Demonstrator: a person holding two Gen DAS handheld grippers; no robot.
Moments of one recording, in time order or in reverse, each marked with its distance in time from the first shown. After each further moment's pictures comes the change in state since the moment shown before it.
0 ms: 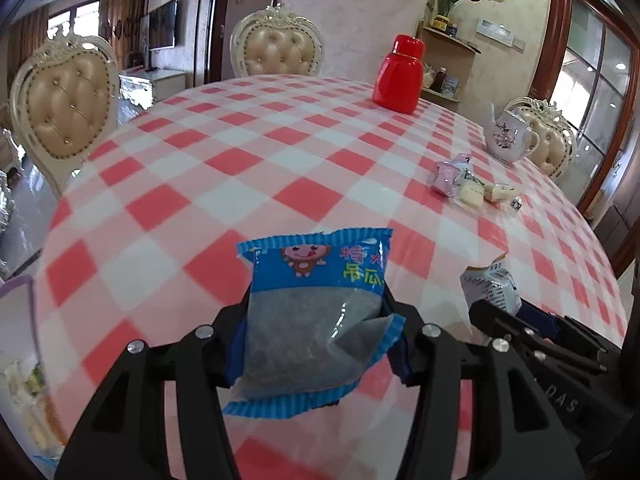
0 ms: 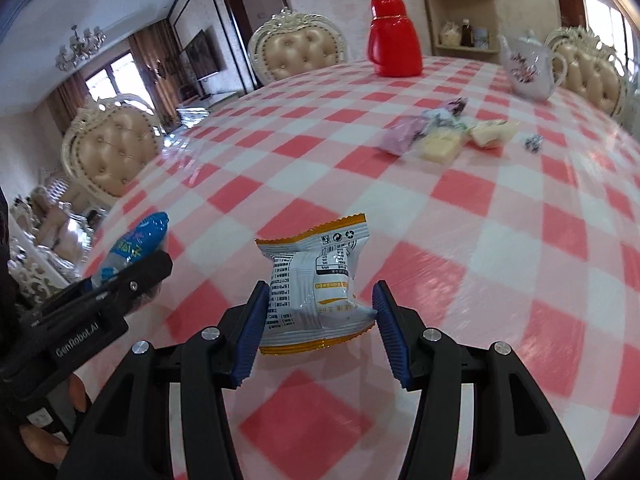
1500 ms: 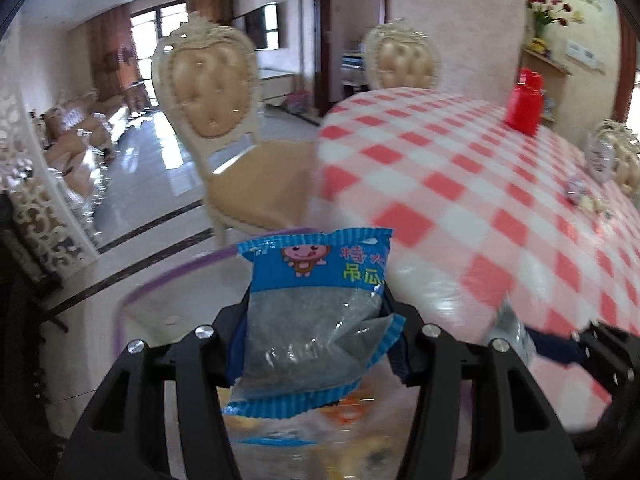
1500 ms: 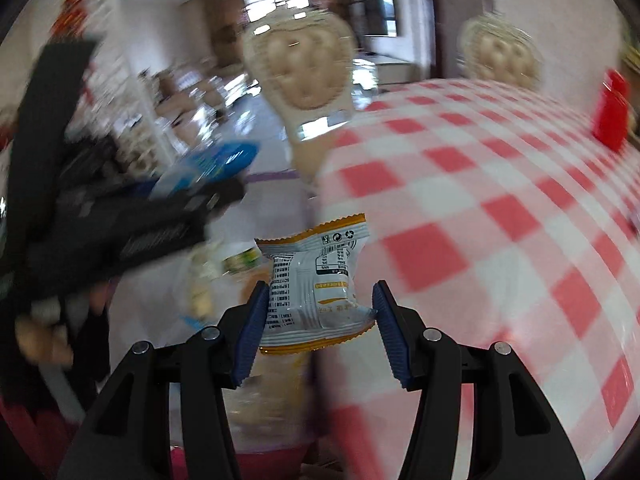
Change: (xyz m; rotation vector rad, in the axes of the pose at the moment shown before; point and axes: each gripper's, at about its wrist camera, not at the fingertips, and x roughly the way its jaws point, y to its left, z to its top) left arm -0.145 0.226 -0.053 -0.095 -0.005 0.355; right arm -0.019 0.282 -0.102 -0.545 0.140 0.364
